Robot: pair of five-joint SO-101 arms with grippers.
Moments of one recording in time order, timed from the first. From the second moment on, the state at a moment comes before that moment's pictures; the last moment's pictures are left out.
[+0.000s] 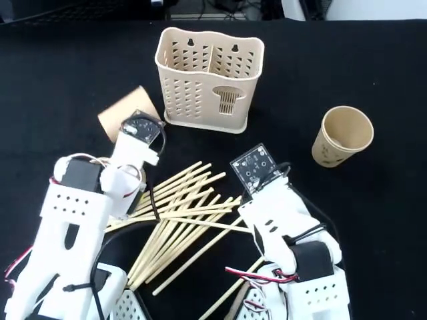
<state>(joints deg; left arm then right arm) 6.7 -41.9 36.7 90.9 -16.7 -11.7 -84.7 70.7 70.7 21.3</state>
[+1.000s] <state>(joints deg) 26.6 -41.5 38.0 90.6 -16.7 -11.6 -84.7 70.4 70.0 18.4</state>
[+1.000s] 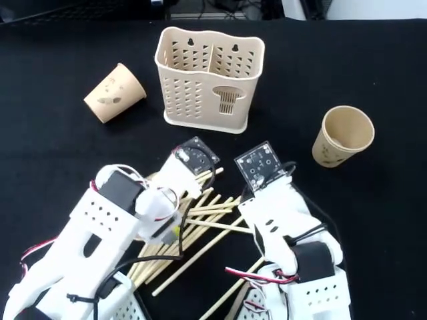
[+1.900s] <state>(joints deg) 11.7 -41.5 31.9 86.2 -16.7 -22.6 -81.5 66.5 62.8 7.6</state>
